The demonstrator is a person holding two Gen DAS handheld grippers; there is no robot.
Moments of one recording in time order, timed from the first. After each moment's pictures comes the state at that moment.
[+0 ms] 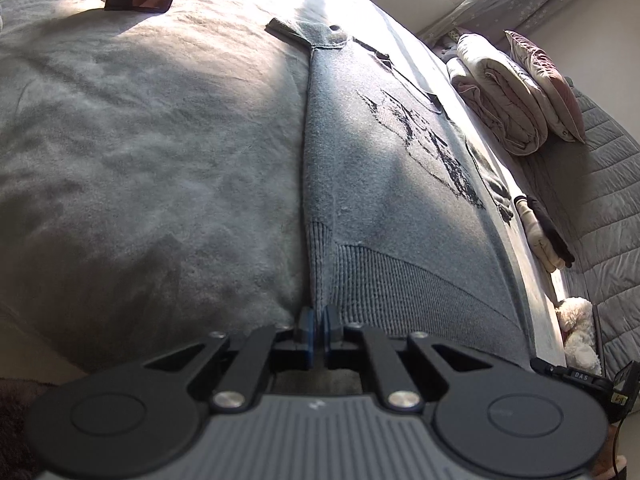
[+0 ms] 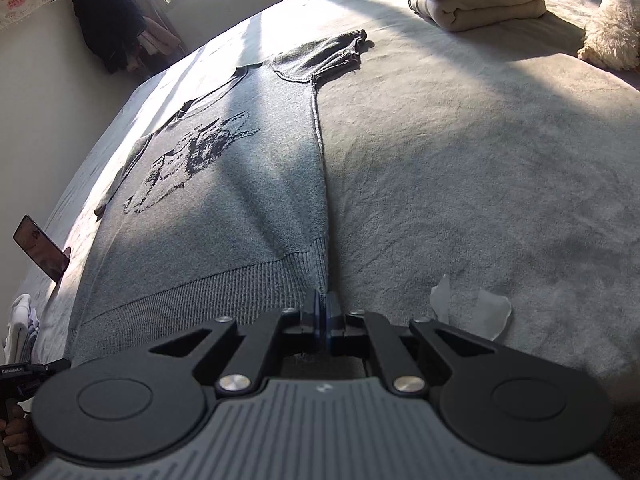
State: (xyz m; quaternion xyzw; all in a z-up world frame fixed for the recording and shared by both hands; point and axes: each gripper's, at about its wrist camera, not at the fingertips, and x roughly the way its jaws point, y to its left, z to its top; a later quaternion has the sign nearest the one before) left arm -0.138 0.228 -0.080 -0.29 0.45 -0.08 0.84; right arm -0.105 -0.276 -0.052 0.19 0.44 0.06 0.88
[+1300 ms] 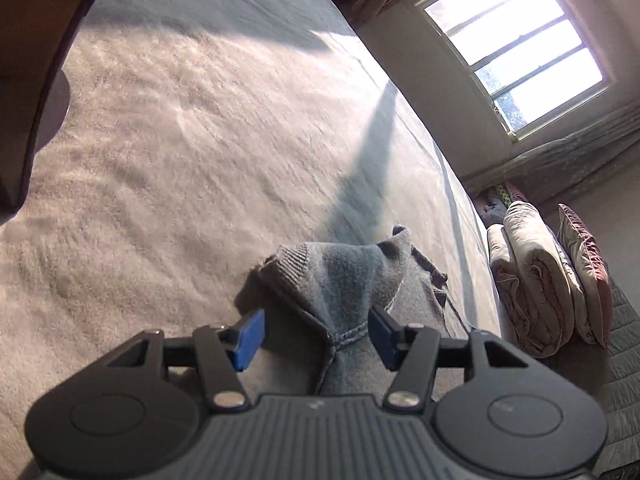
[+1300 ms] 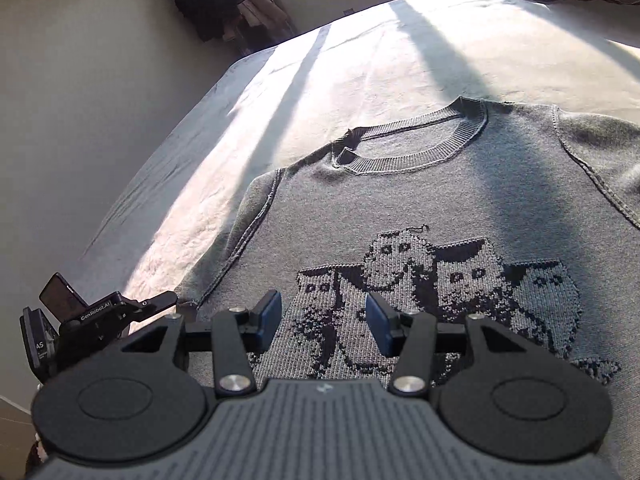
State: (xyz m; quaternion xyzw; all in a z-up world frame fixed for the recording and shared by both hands) left arm 0.127 0.295 -0.078 -0.43 0.31 0.04 0.85; right arm 0.185 -0.063 -0.019 0.19 0.42 0.23 0.86
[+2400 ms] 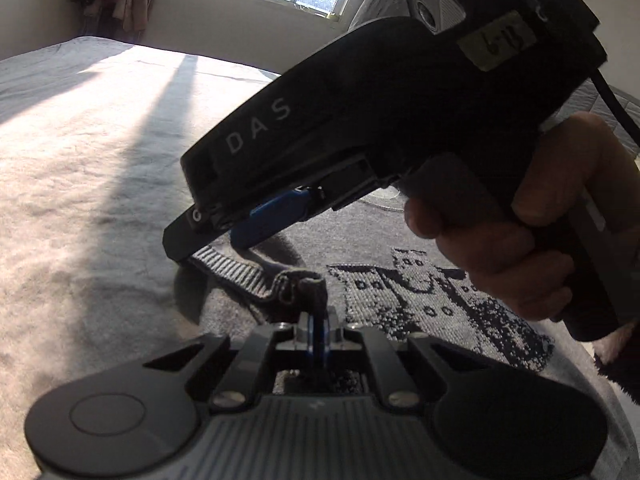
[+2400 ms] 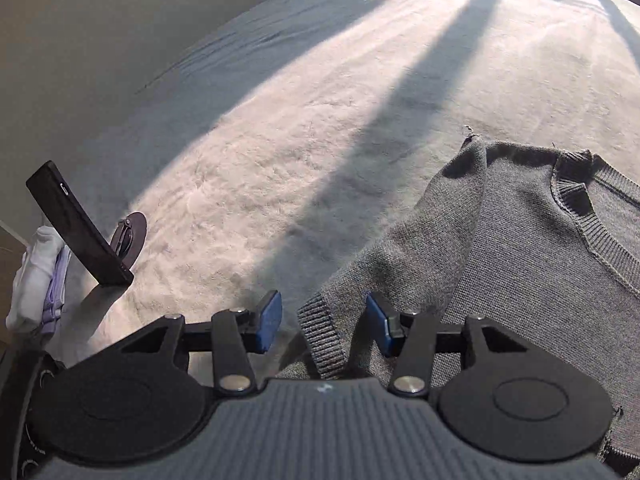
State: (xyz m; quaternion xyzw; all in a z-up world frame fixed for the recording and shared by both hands) left arm 0.133 0.177 -0.077 -0.13 0.31 -0.17 0.93; right arm 0.268 0.100 -0.040 -0.06 0.49 0.40 0.77
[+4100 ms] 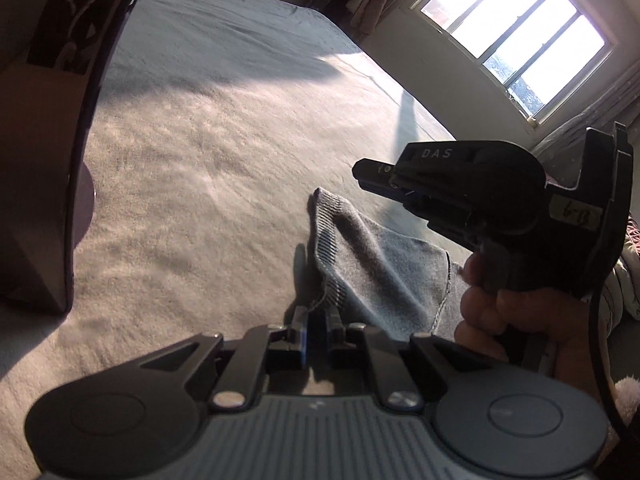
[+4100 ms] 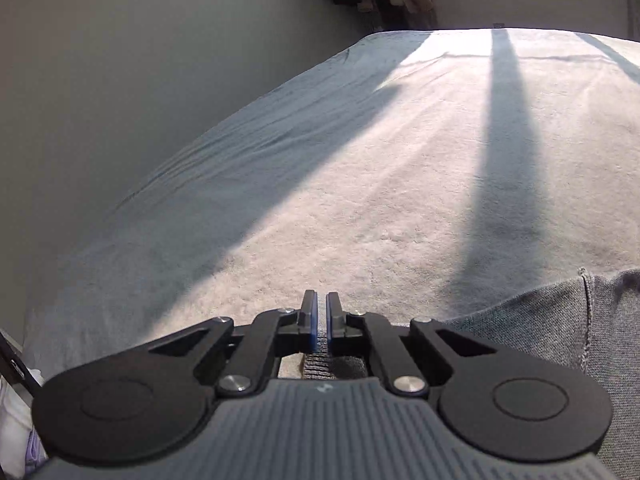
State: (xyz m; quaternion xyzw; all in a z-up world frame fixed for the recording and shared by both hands) left arm 0.124 0.313 -0.066 -0.34 0.32 0.08 0.88; right arm 0.317 0.198 -0.044 0.07 0.37 0.37 0.85
